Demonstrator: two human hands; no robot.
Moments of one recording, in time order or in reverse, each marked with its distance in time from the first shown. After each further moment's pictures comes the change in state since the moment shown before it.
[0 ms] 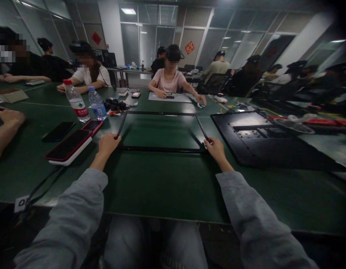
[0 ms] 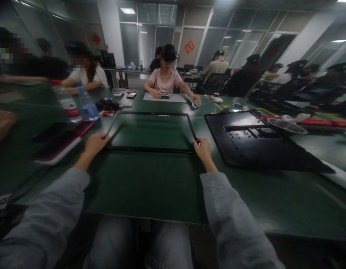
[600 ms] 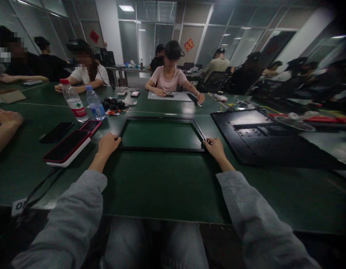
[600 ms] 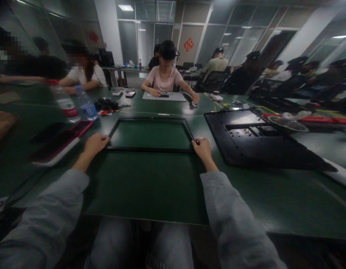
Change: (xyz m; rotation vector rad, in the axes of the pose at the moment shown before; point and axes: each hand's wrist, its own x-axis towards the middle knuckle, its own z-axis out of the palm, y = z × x) left_hand 0.004 0.000 0.004 0.084 -0.048 0.063; right_hand 0.003 0.002 0.004 -0.139 -0.062 0.039
